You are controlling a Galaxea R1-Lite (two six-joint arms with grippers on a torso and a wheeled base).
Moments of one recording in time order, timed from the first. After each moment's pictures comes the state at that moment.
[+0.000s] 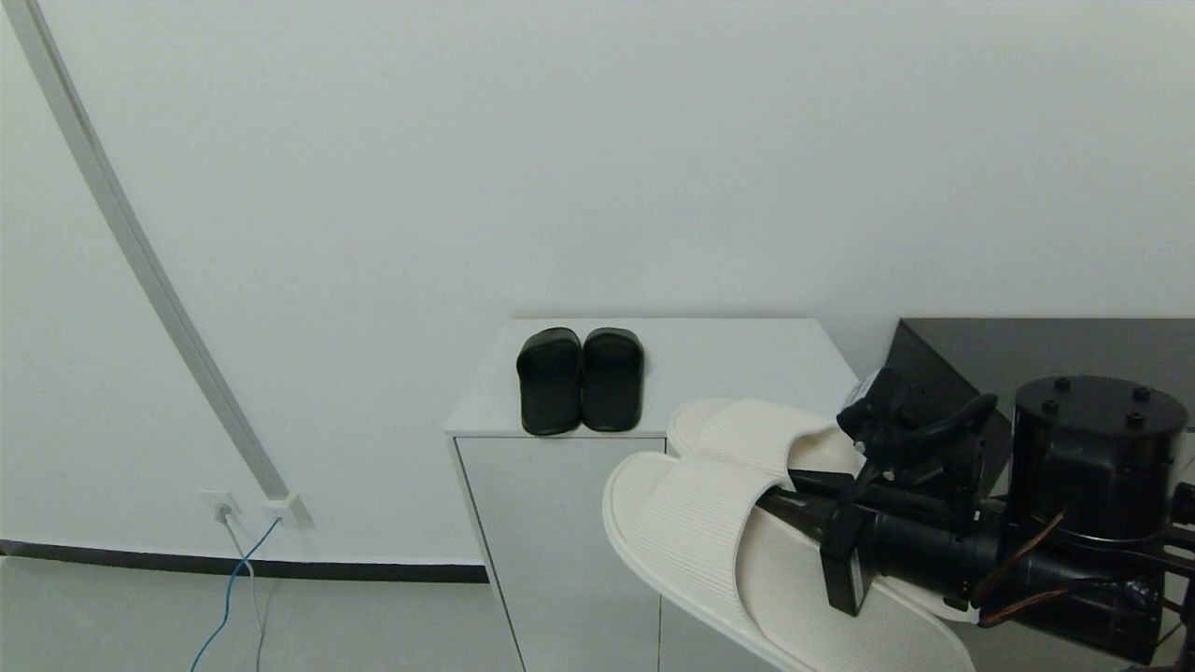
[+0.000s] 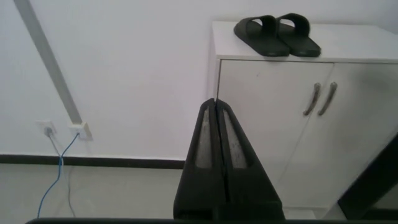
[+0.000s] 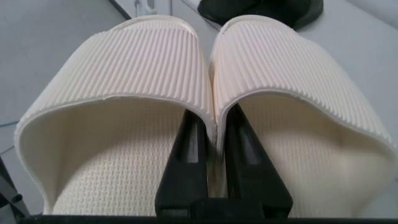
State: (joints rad) left arm 0.00 0.00 0.00 0.00 0.05 -0.02; right arm 0.75 1.56 -0.56 -0.77 0.10 -0.14
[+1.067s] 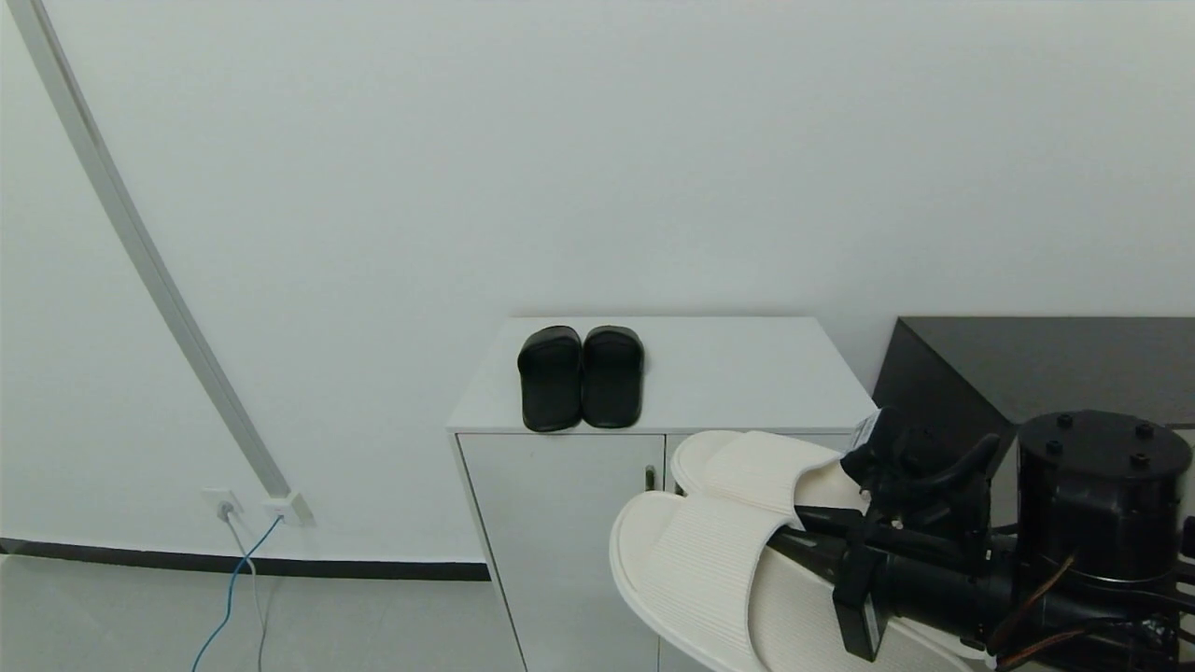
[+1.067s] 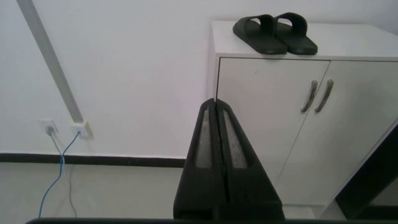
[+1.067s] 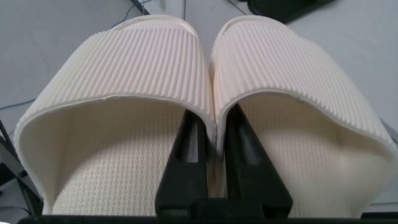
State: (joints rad) left arm 0.00 0.00 0.00 0.00 0.04 -0.01; right arm 0.76 1.55 -0.49 -0.78 0.11 -0.16
